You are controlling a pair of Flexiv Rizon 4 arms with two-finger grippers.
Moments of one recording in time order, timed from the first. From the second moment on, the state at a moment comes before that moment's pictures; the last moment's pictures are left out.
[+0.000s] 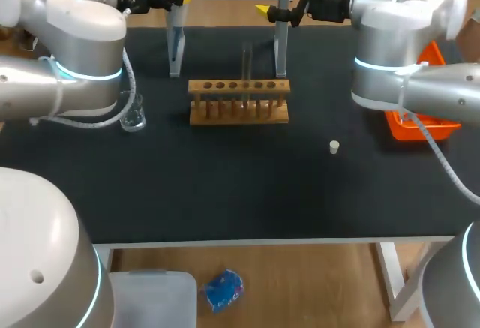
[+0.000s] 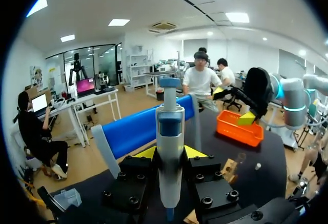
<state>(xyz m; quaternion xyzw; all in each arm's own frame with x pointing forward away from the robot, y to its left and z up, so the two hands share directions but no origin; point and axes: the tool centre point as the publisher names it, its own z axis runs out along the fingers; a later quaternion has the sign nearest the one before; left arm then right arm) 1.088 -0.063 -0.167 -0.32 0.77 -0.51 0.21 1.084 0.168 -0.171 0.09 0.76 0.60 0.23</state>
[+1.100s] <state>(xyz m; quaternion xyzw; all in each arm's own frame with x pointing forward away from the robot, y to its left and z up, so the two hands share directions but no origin) 1.156 -0.058 -0.180 -0.45 0.74 -0.44 0.26 1.084 0.167 -0.171 0.09 0.76 0.60 0.23</state>
